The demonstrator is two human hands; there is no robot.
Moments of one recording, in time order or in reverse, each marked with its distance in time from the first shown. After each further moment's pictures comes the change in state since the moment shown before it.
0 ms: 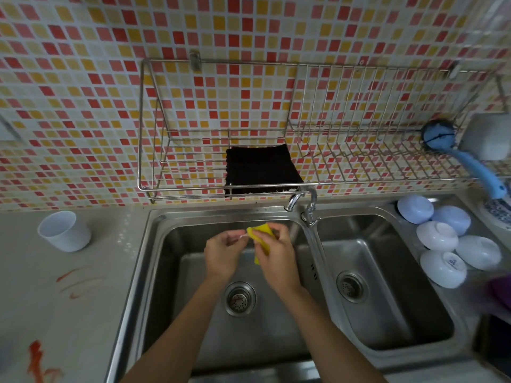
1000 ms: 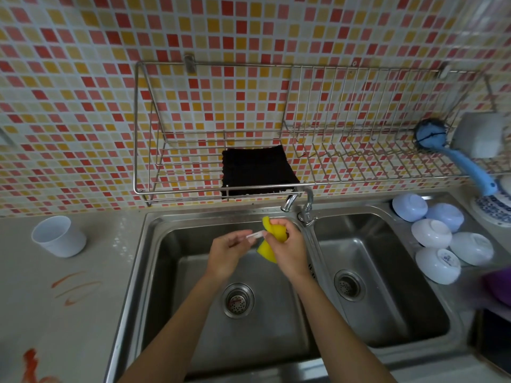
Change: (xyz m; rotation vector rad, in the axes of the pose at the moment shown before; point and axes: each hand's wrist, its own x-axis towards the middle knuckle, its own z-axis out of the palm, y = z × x) left_hand 0.001 0.005 0.002 -0.122 -0.243 -0.025; right_hand 0.021 0.015 -0.014 0.361 0.027 0.403
